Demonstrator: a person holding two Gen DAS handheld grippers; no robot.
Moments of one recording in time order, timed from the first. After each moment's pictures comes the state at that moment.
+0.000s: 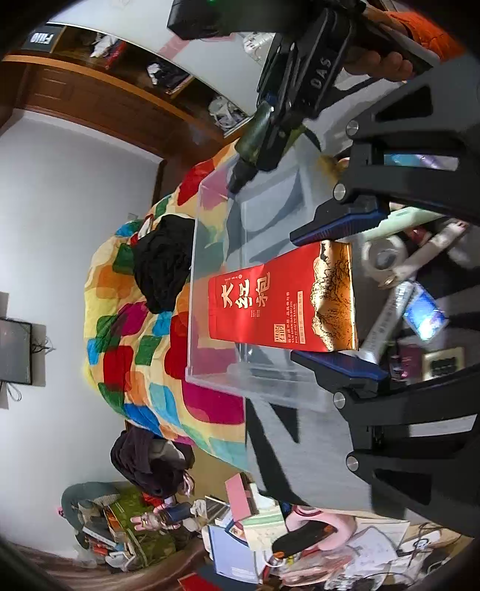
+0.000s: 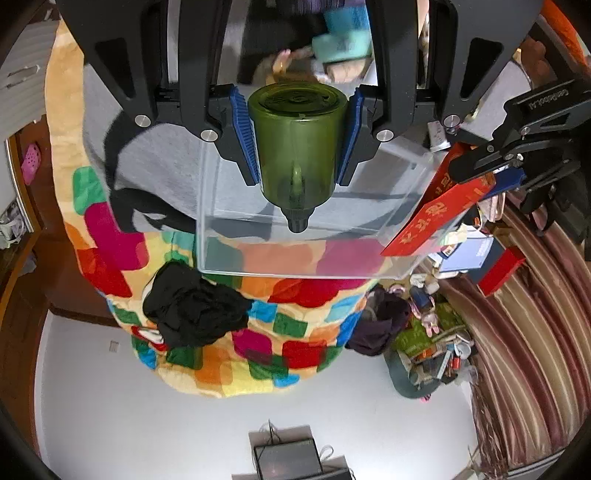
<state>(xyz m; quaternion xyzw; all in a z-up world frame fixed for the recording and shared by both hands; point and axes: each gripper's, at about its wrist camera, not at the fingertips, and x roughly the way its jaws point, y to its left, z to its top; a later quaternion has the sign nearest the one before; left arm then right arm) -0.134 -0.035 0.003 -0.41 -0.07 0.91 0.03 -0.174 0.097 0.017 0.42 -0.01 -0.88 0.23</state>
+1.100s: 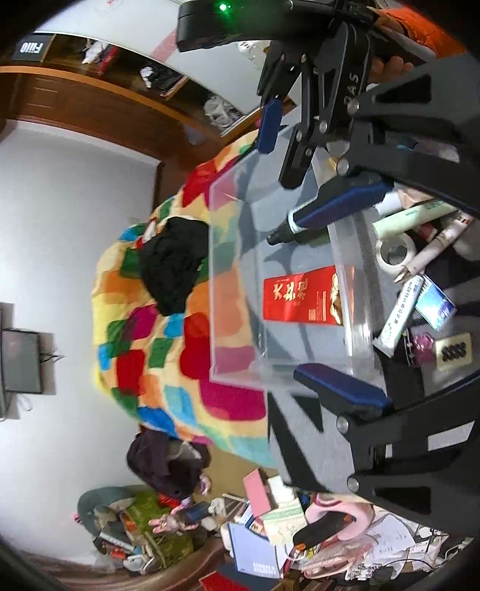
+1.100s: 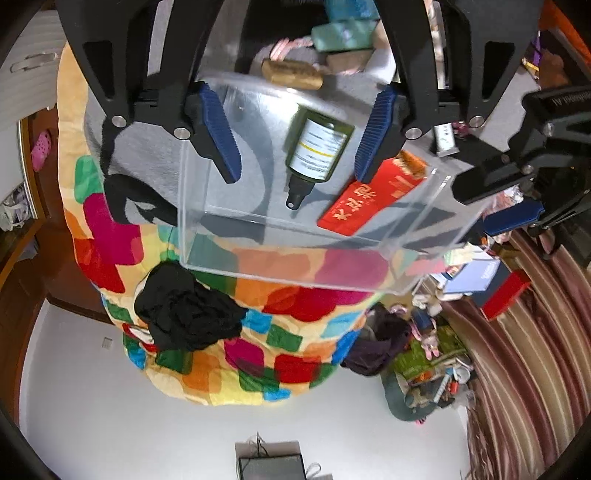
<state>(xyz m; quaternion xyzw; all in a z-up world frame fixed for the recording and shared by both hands) -0.130 -0.036 0.031 -0.39 -0.04 0.92 0.03 -0.171 0.087 0.026 0.42 0.03 -0.87 0.23</state>
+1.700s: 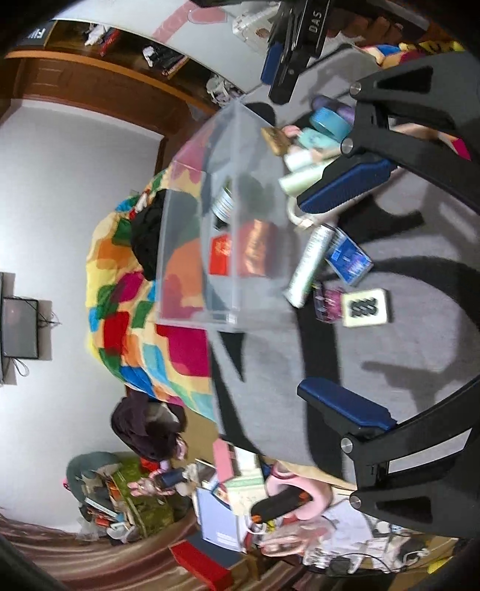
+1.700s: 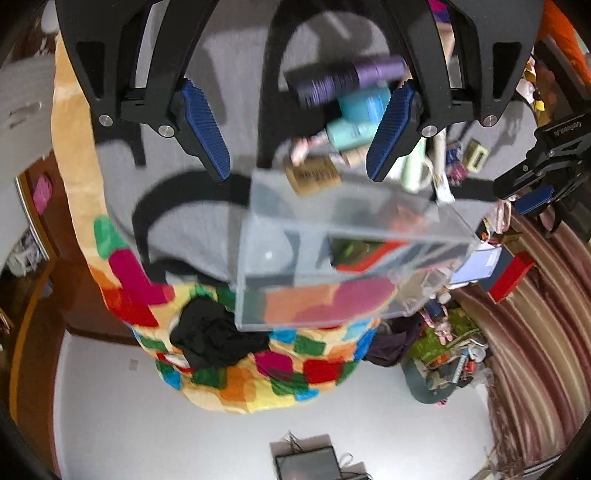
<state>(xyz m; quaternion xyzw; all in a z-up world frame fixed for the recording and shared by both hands) -0.055 -0.058 -0.014 -0.40 -0.05 0.92 -0.03 -0.103 0.136 -0.002 0.45 -0.02 -0.87 0.19</state>
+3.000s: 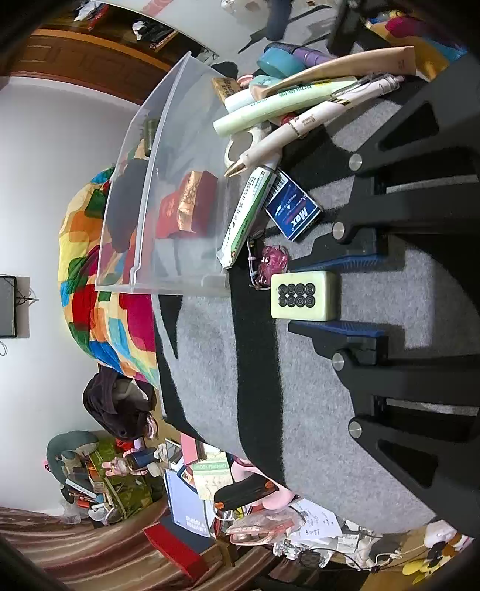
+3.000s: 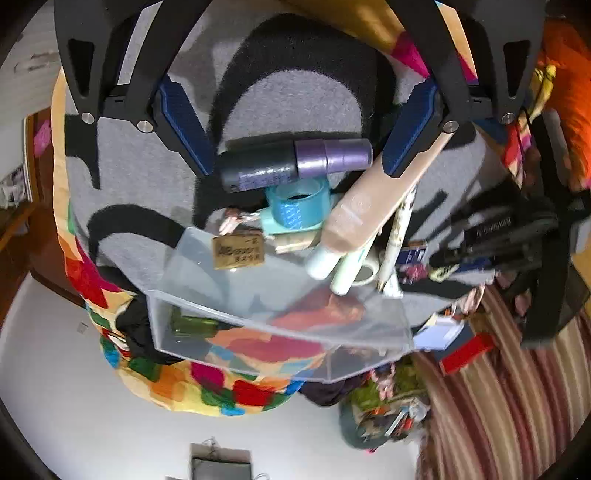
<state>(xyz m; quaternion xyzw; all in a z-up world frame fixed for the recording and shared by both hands) -0.042 -0.069 -0.069 -0.43 -0.05 0.90 -0.07 -0.054 0.100 -0.031 0.44 0.11 -0.85 0.28</state>
